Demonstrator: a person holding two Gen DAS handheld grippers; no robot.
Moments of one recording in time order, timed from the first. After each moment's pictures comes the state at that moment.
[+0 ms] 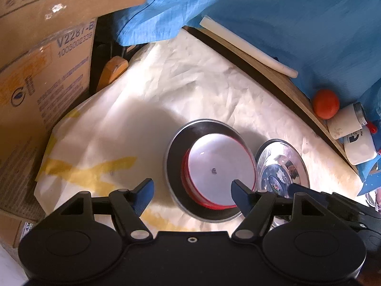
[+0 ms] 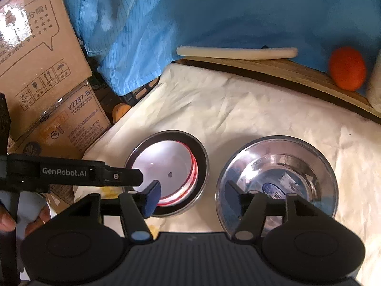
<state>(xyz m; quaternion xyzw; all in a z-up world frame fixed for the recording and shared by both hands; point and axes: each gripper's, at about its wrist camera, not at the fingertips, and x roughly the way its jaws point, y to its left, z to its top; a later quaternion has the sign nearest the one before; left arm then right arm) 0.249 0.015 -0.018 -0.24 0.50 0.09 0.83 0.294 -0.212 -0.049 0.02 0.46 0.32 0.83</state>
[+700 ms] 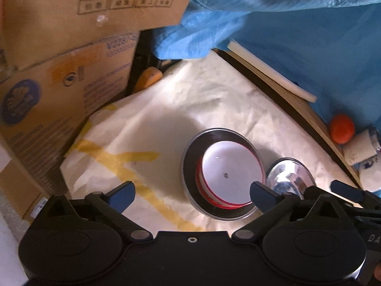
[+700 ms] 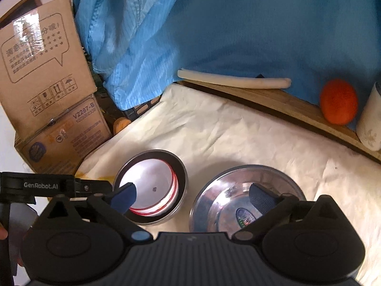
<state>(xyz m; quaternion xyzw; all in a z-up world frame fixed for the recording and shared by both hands) 0.221 -0.013 0.001 -0.23 0.45 0.21 0.84 0.317 -0.242 -0.034 -0.01 0.41 0.38 0.83</state>
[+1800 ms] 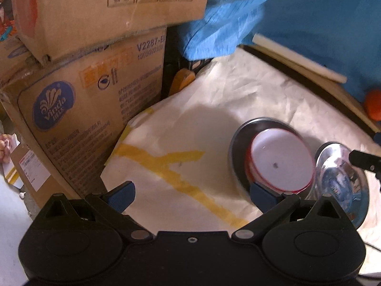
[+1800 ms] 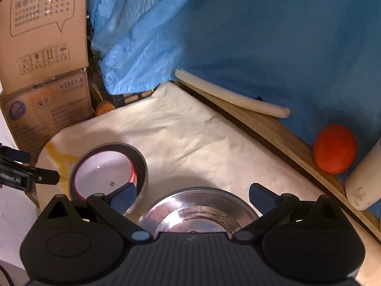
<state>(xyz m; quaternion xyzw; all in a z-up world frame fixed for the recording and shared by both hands) 0.209 -0.011 -0.021 -0.13 0.47 0.26 0.84 0.342 -0.232 -0.047 -0.14 0.35 0.39 0.84</state>
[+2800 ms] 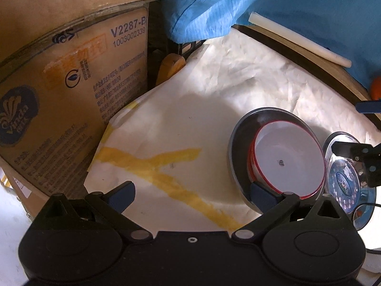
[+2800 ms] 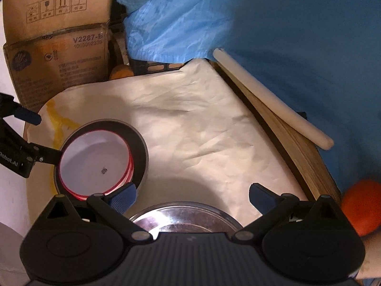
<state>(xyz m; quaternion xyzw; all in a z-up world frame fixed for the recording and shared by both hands) 0.236 0.005 -0.042 -0.13 0.50 0.23 0.82 0.372 -0.176 -0.061 -0.27 0.36 0.46 0.76</state>
